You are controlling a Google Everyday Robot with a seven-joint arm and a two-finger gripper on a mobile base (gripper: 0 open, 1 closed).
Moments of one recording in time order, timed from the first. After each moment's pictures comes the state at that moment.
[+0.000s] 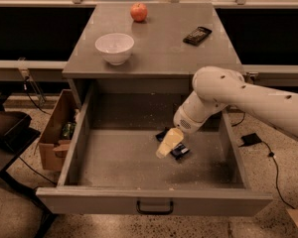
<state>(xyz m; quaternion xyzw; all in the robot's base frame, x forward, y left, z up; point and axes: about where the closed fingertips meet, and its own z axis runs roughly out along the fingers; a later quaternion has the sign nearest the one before) 0.574 -0.084 0.657 -0.48 0.85 0.15 0.14</state>
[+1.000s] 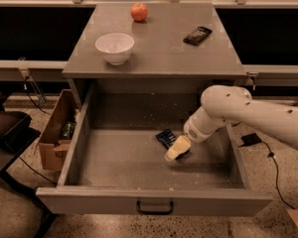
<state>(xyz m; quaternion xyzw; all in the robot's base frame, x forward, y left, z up) 0.590 -0.128 0.608 -0.41 0.89 0.11 0.16</state>
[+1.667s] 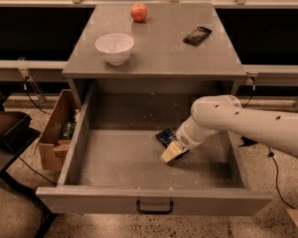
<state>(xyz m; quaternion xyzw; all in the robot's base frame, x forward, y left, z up) 0.582 -0.108 0.589 -0.40 0.90 0.09 0.17</state>
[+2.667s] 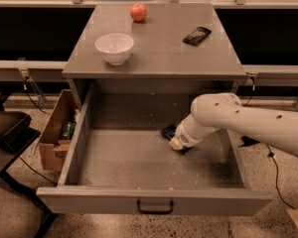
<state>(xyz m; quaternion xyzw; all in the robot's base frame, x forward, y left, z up) 0.582 -0.108 0.589 -0.40 0.90 0.09 0.17</state>
